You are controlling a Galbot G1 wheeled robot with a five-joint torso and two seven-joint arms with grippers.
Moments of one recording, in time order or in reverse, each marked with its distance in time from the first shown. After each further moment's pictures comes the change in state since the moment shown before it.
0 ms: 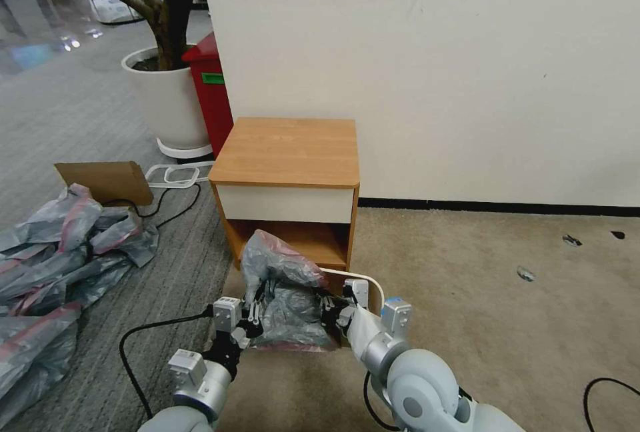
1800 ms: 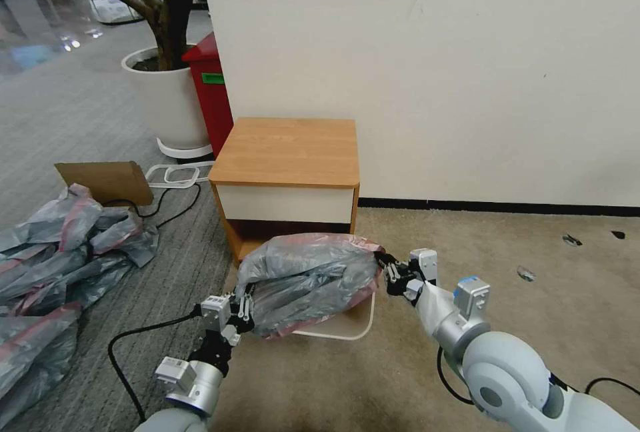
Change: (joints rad) left arm -0.005 0.003 -0.031 0.032 -0.049 -0.167 0.025; right arm -0.087 -0.279 0.250 0.110 -0.075 0.025 -0.047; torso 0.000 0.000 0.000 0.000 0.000
